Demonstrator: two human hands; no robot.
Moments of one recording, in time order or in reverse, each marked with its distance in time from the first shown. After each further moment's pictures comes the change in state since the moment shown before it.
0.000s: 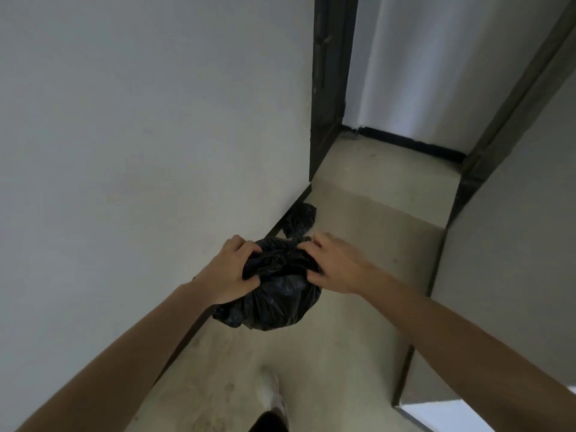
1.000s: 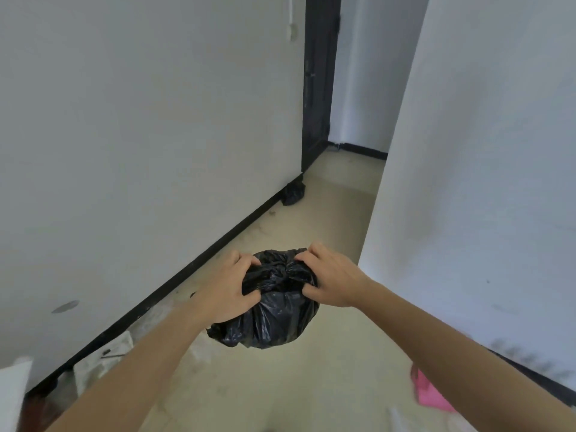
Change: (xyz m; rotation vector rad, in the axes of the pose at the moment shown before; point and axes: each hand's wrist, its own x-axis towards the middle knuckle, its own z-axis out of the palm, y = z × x) left_hand -0.790 0.367 0.117 -0.032 0.140 -0.012; right_hand -0.688 -0.517 -0.006 0.001 0.089 -0.007
